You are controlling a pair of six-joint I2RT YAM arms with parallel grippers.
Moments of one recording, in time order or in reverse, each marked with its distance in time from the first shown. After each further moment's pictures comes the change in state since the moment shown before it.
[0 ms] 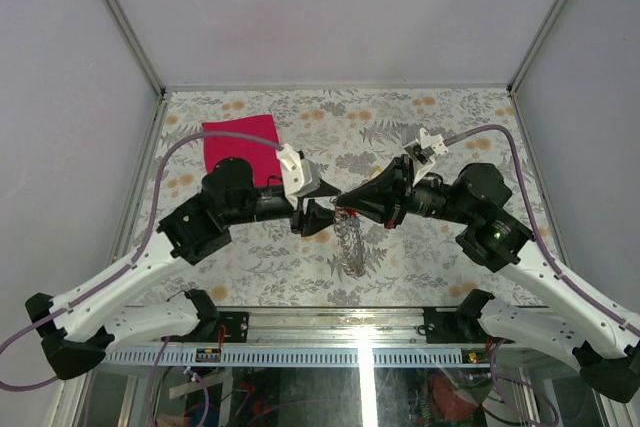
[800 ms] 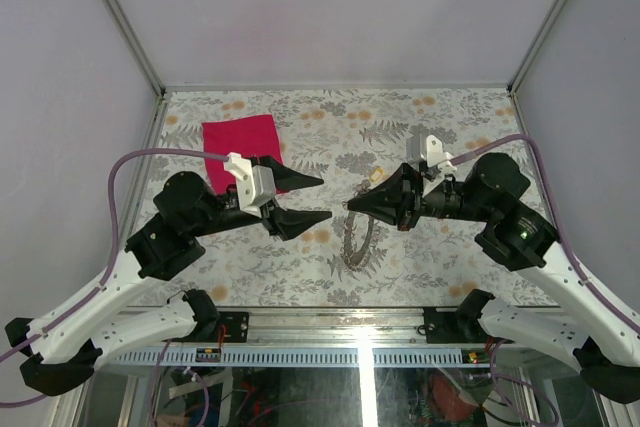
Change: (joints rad) left arm -0.002 -0.178 -0.024 0.101 -0.021 -0.007; right arm 0.001 -0.012 0.179 -0.304 -0.080 -0.330
